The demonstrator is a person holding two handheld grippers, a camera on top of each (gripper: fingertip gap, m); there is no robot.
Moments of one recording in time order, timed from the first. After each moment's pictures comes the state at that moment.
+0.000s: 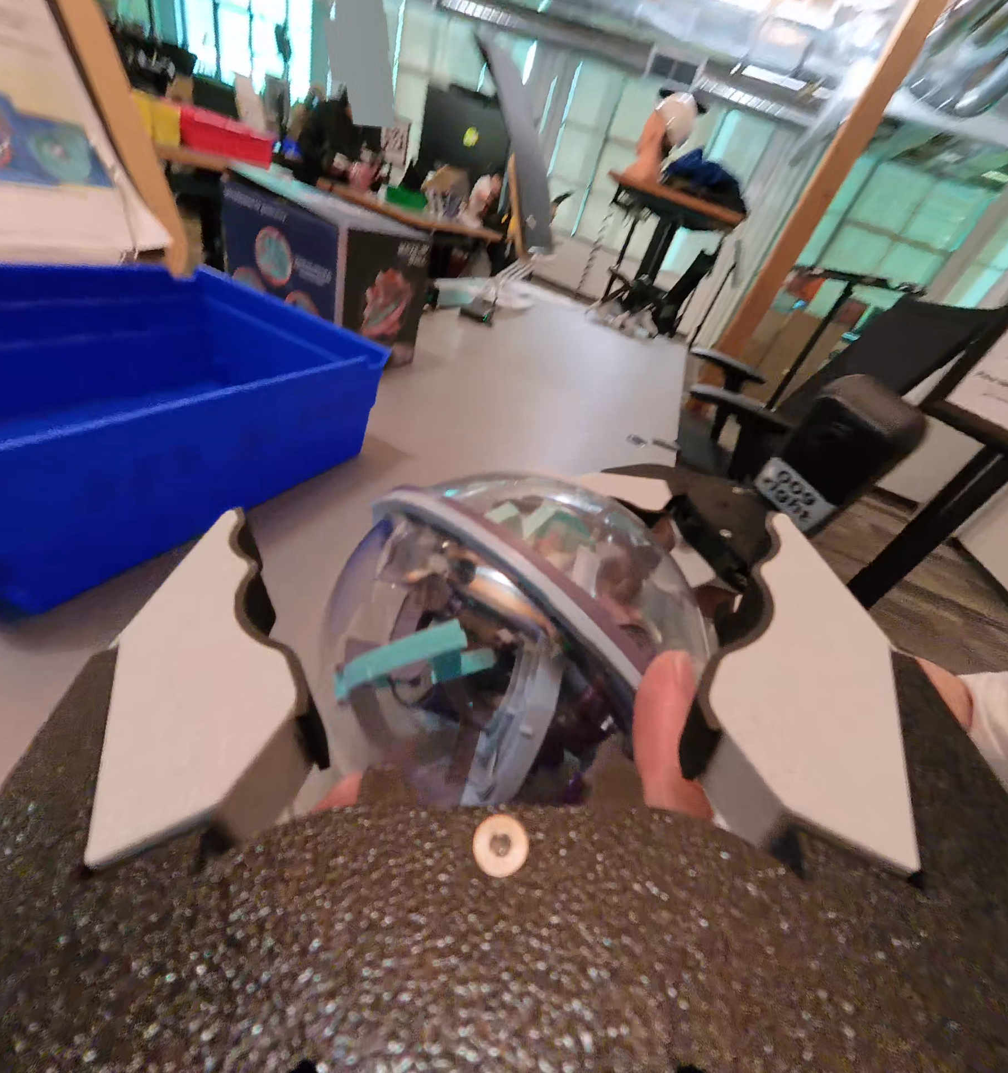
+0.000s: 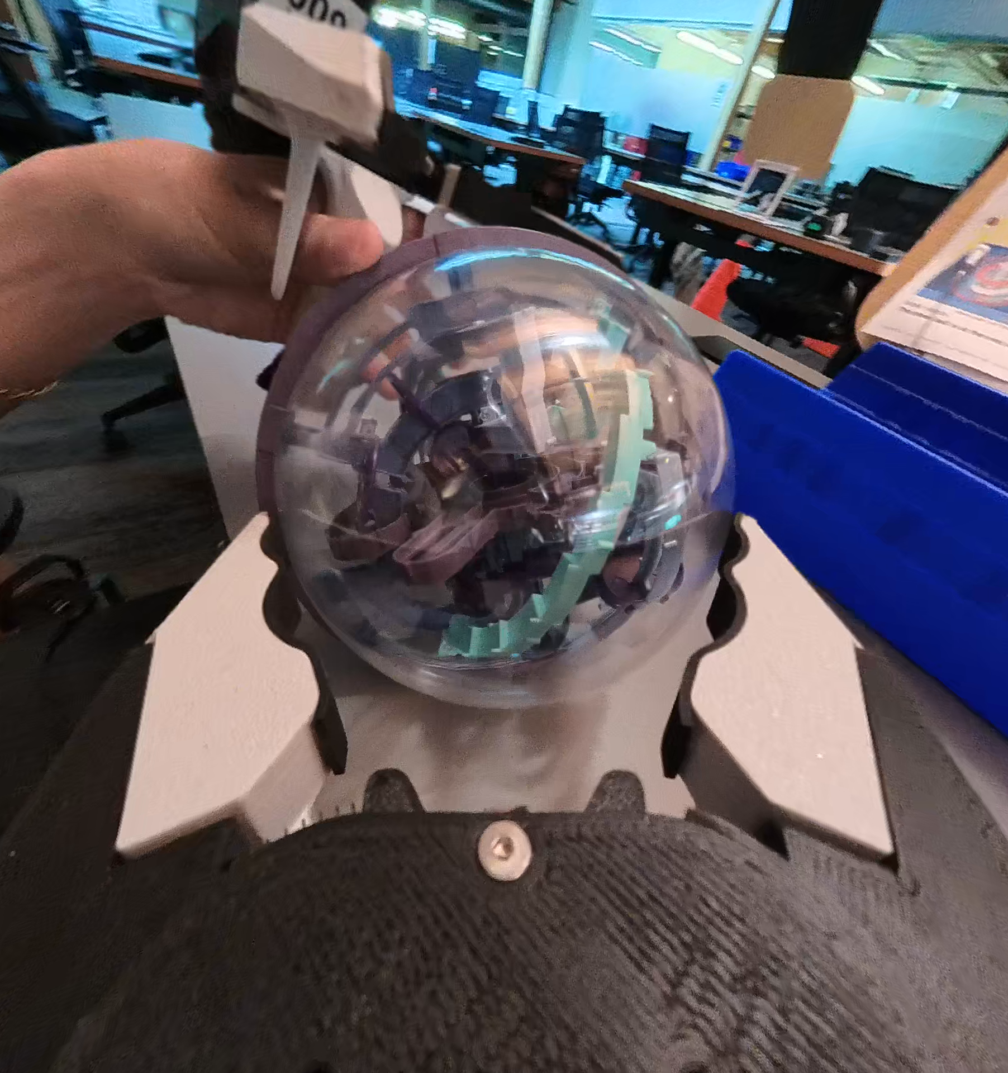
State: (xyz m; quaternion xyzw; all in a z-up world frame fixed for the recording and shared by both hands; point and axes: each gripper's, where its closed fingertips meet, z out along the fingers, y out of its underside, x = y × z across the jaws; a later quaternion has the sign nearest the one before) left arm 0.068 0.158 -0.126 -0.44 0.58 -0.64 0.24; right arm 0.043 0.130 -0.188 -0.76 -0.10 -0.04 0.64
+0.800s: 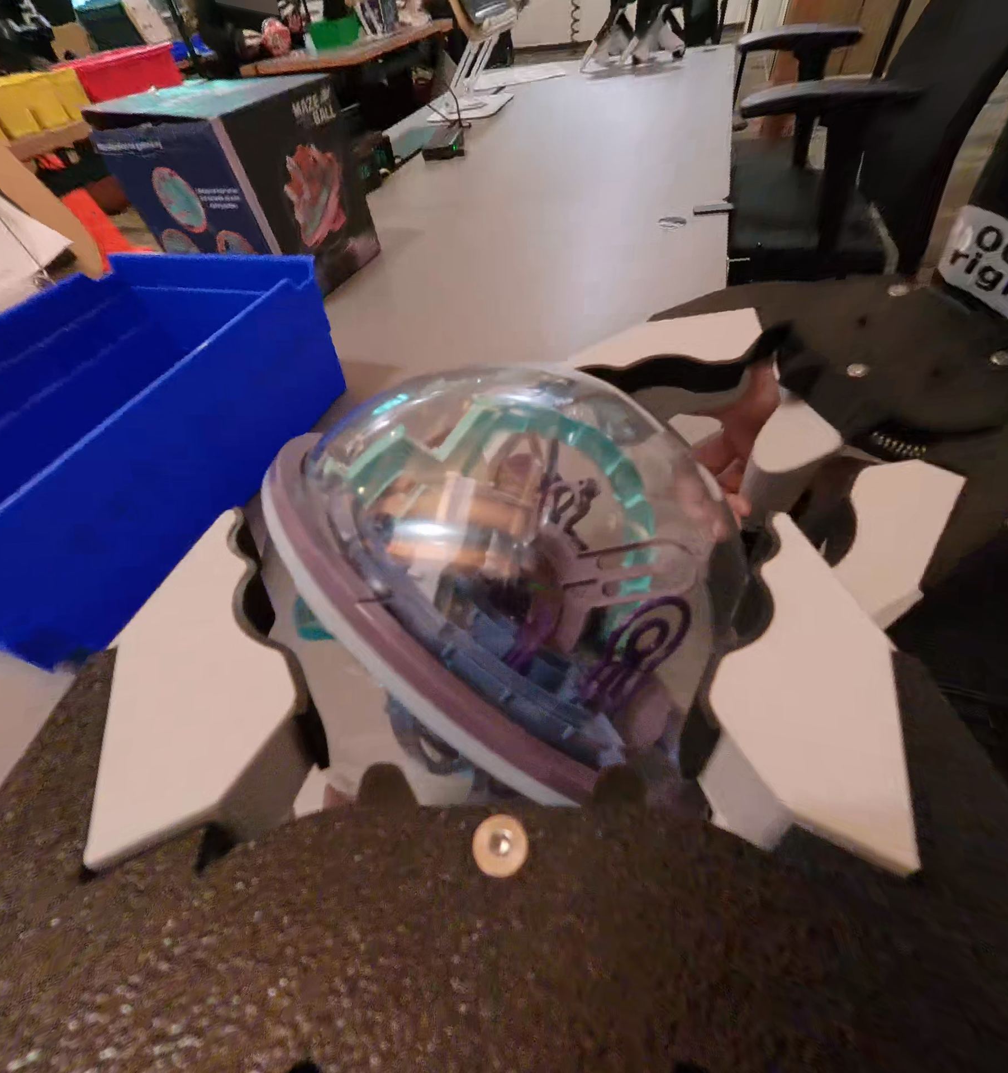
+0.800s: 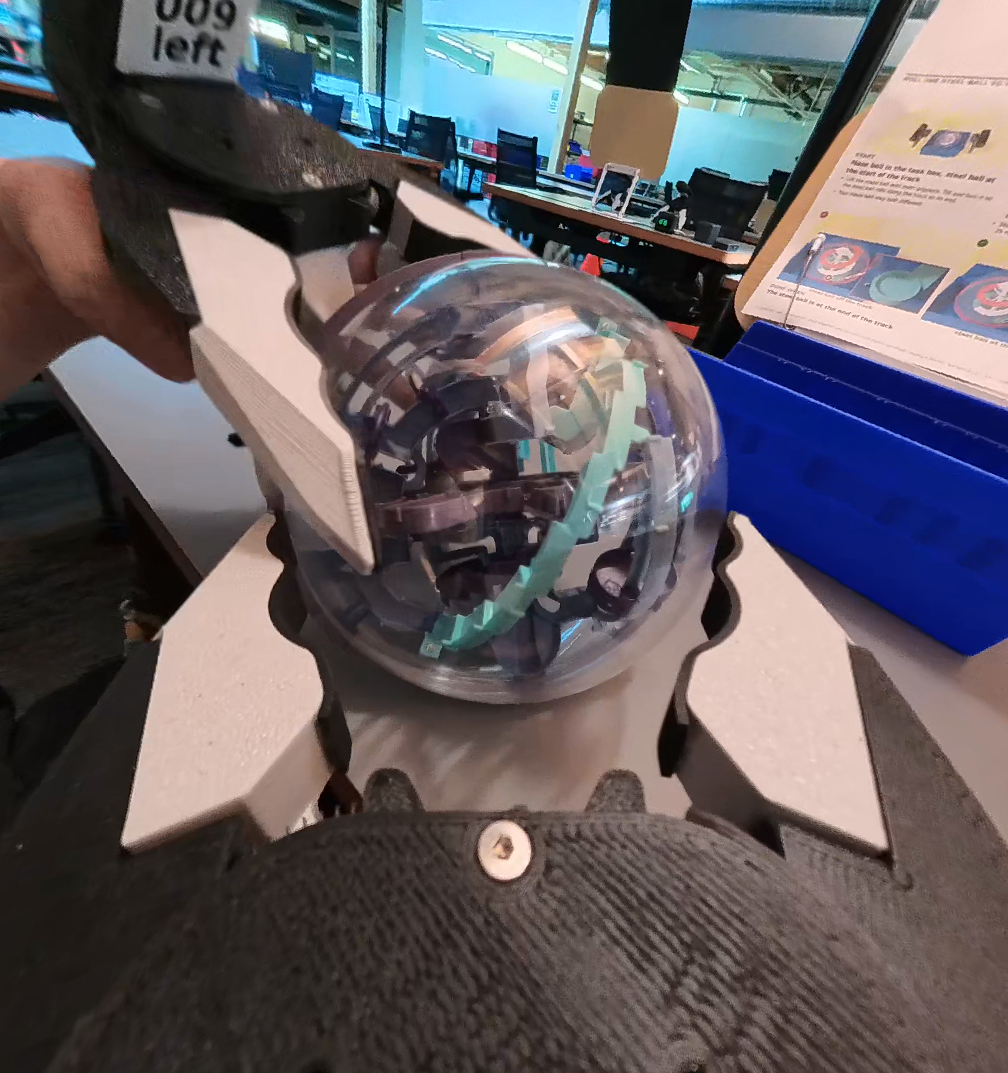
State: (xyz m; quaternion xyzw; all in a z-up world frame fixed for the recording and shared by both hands) left arm 0.058 0.121 -0.171 -0.35 0.74 -0.49 0.31; right arm 0.033 0.124 -0.186 -0.75 -0.01 -0.12 0.65
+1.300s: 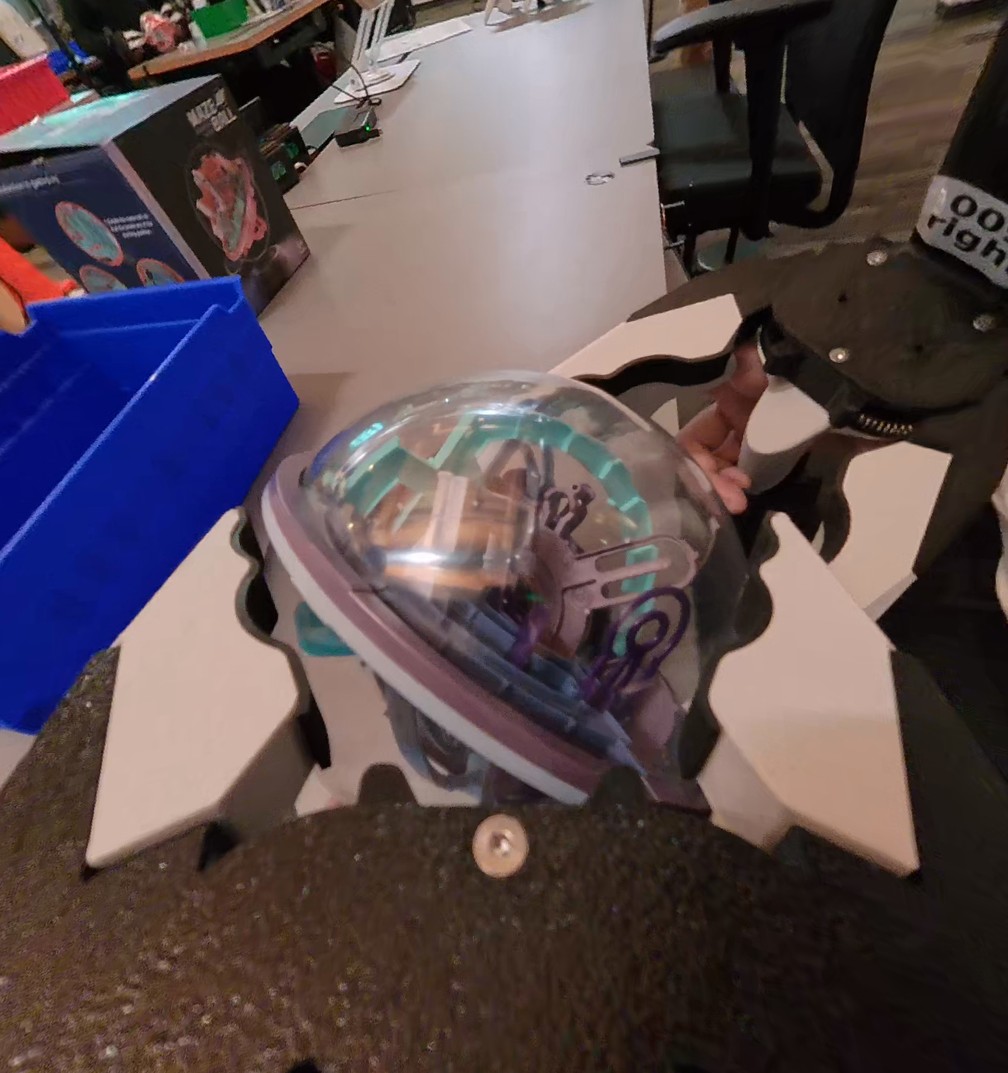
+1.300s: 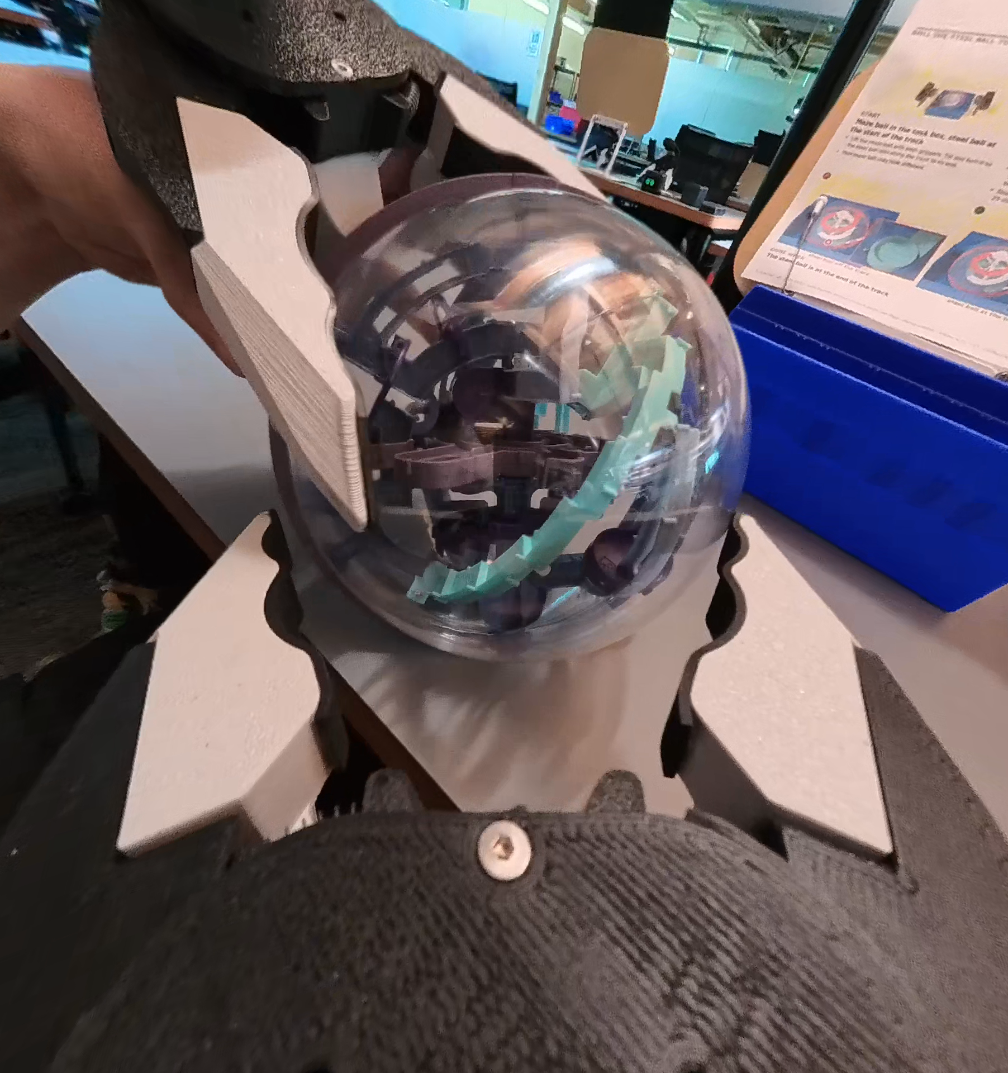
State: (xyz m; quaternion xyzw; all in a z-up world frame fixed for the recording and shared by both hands) left arm 0.047 0.111 -0.172 -0.28 0.79 -0.47 0.29; right arm 0.020 0.116 -0.201 -0.77 0.00 -0.15 0.62
